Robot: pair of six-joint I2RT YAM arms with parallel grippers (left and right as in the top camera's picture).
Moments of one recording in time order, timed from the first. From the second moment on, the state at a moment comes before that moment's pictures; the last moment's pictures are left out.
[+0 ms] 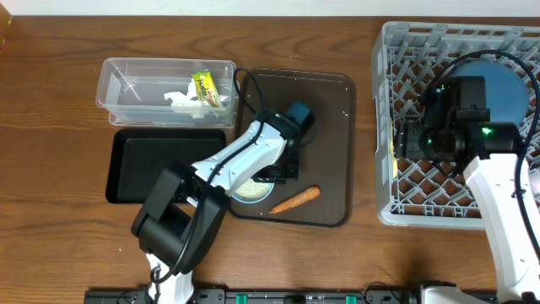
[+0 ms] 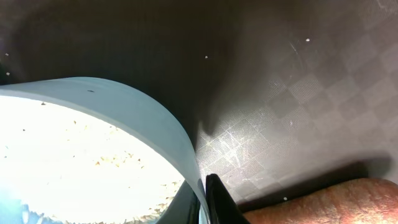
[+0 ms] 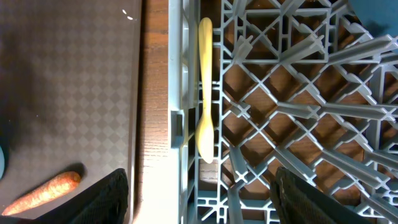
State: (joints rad) left arm -0.64 1.96 1.36 -1.00 0.02 -0.60; right arm 0.02 1.39 1.19 -0.97 -0.07 0.10
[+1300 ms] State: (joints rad) left arm -0.04 1.75 1.37 -1.05 0.51 -0.21; right arm 0.02 1.39 1.19 -0.98 -0.06 0.10
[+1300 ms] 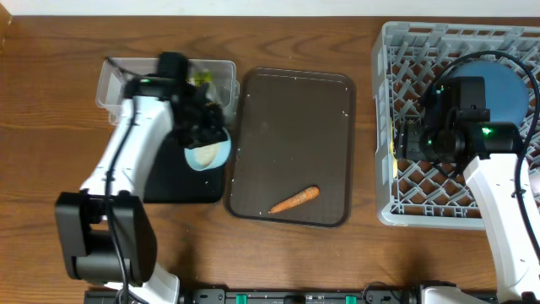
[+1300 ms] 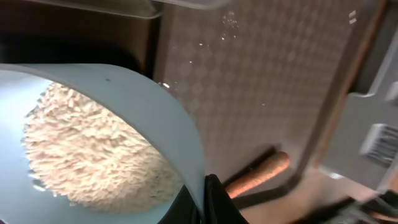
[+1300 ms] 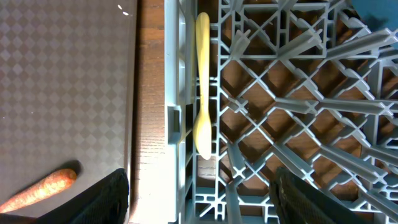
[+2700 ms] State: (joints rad) left arm 0.41 1.75 1.08 -1.04 1.47 0.11; right arm 0.02 1.39 1.19 -1.01 -0.04 0.10
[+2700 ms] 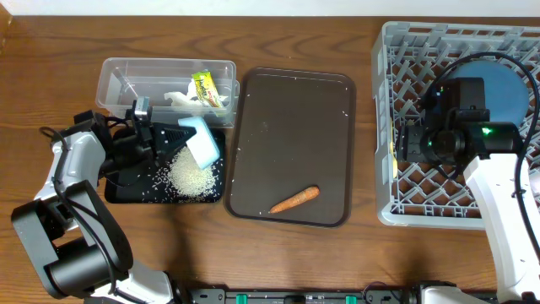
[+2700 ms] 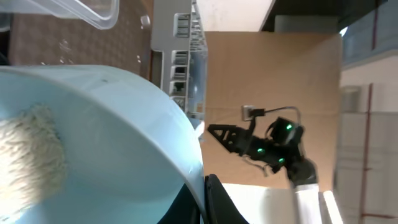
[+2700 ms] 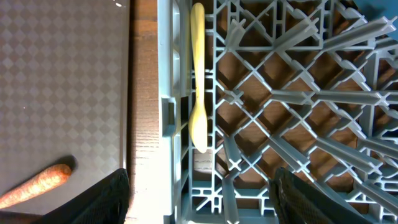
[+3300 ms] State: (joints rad) left arm 0.44 1.75 1.08 -1.01 1.39 0.00; right arm 0.02 1.39 1.19 -1.01 -0.04 0.10
